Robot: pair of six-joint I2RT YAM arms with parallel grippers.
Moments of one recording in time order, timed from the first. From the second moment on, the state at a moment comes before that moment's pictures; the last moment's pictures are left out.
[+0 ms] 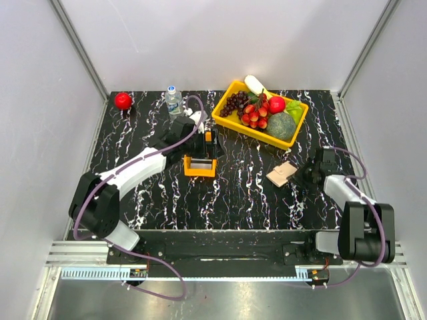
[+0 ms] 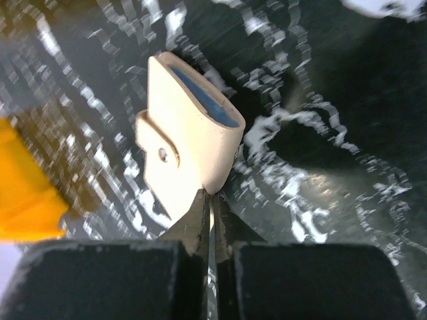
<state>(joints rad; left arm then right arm) -0.55 1.54 1.08 -0.19 0.24 -0.47 -0.08 1.33 0.57 -0.21 -0.21 0.76</state>
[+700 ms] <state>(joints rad) -0.65 1.61 1.07 0.04 0.50 -0.57 0.02 0.98 0.68 -0.39 -0.77 0.63</state>
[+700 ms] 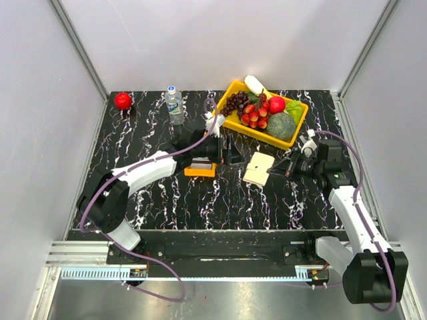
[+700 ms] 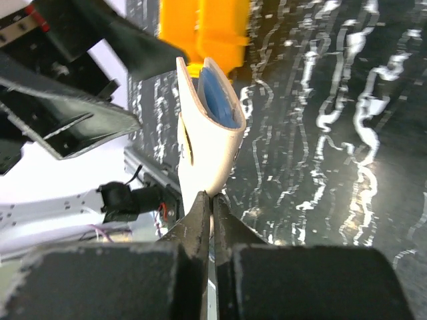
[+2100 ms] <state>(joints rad) -0.67 1.61 0.89 0.70 0.81 -0.89 0.08 1.05 0.63 0.09 -0.92 0.85</state>
